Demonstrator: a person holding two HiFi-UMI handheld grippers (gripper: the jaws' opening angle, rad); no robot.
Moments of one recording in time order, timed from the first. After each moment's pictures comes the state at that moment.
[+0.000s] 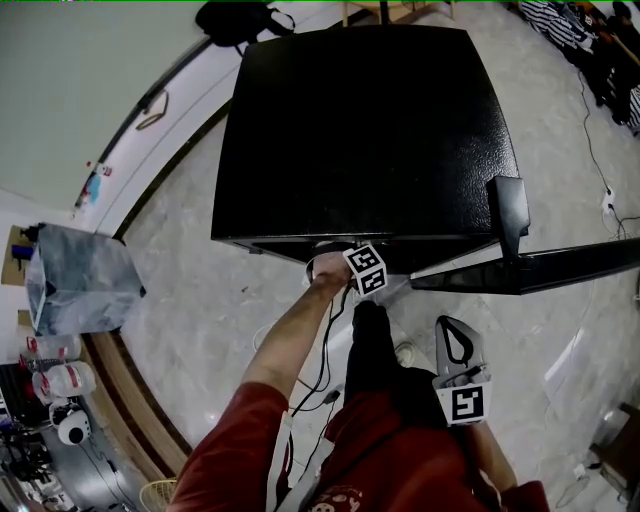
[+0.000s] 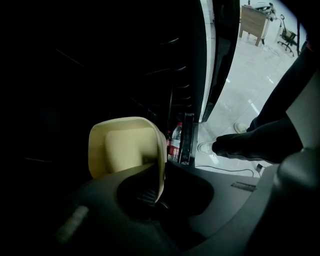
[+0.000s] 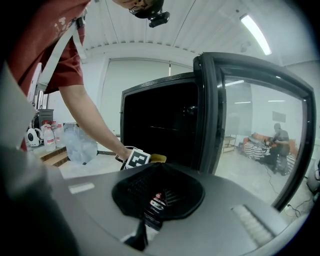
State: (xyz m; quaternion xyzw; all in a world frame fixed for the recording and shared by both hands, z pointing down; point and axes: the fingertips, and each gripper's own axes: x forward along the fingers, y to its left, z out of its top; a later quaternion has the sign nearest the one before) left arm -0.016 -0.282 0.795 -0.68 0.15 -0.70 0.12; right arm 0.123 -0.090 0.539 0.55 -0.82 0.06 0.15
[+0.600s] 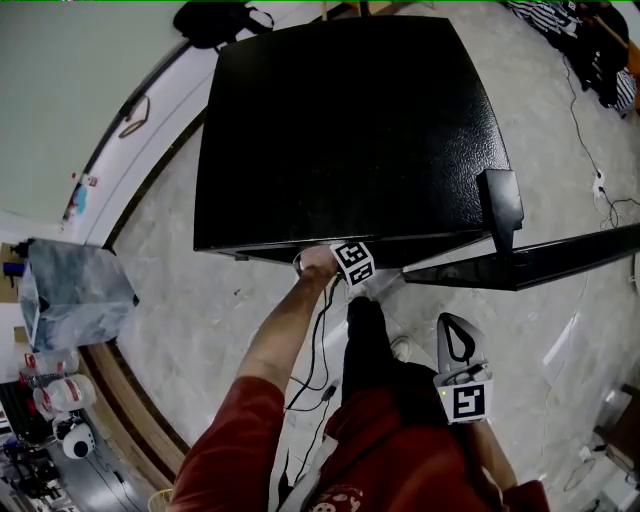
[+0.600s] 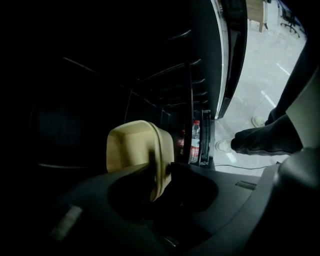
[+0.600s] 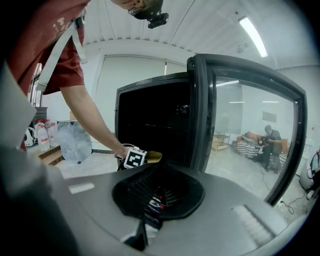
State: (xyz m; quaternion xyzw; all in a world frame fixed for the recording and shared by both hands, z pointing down) left arm -0.018 -0.322 0.788 -0.67 0.20 -0.69 0.20; right arm 0.138 -0.084 0.544 0.57 -0.80 0.08 0.16
